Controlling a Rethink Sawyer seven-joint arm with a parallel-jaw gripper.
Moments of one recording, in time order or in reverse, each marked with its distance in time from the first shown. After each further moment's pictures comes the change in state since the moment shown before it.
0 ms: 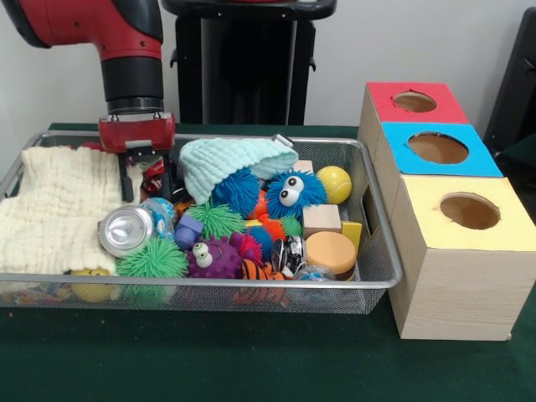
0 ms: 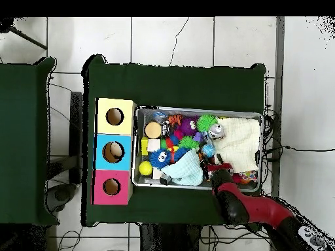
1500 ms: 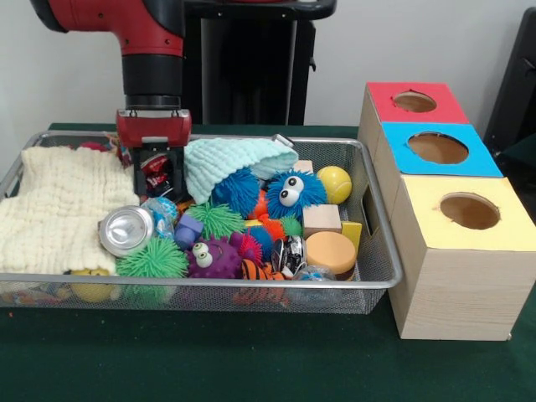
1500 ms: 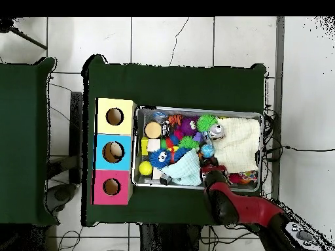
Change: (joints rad) arm 0.189 -0.047 -0.167 0.011 0.107 -0.002 0.000
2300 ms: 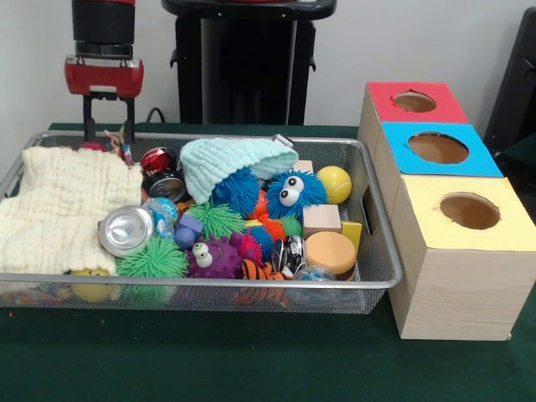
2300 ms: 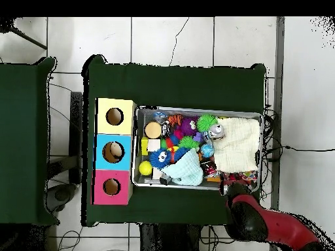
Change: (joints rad) arm -0.189 -0.208 0.097 0.106 0.003 0.253 0.000
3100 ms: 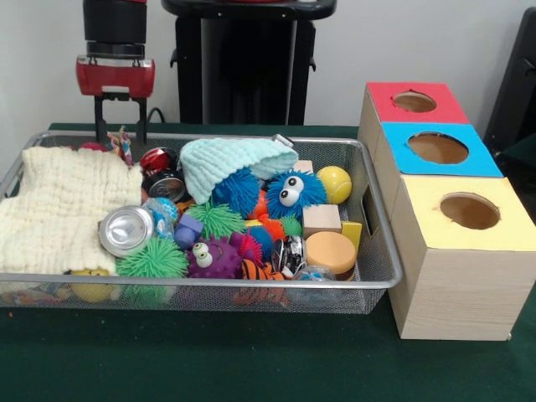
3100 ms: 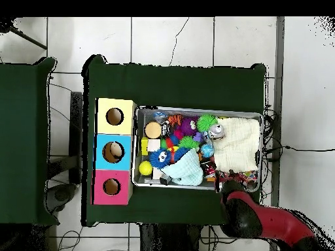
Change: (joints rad) arm 0.043 -0.008 0.008 0.001 0.001 0.002 0.000
